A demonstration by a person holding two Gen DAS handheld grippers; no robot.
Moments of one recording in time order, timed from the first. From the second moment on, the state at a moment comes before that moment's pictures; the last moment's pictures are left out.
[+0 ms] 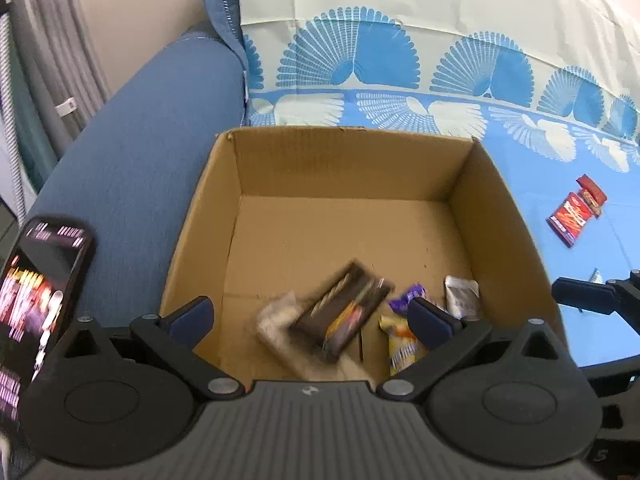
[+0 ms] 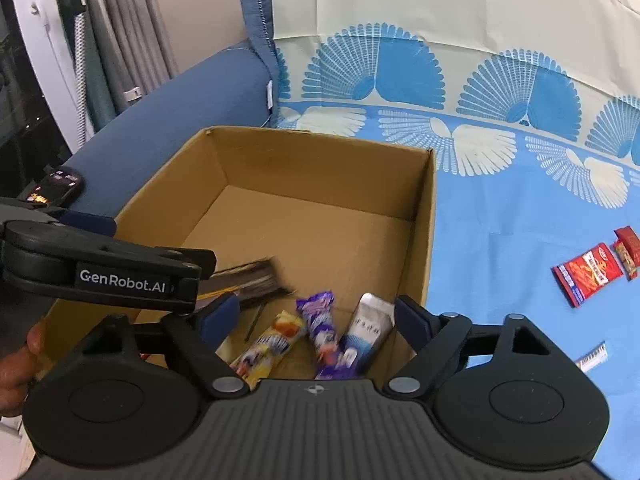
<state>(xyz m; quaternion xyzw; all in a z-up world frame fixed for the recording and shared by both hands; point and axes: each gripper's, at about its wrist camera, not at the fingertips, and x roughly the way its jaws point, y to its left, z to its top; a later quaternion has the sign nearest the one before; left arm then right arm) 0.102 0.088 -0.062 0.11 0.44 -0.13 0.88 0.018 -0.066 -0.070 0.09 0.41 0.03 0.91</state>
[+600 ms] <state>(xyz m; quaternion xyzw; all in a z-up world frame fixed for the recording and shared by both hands) -0.069 0.147 -0.010 0.07 0.42 -0.11 0.90 -0.156 -0.040 0.006 0.10 0.36 0.03 0.93</state>
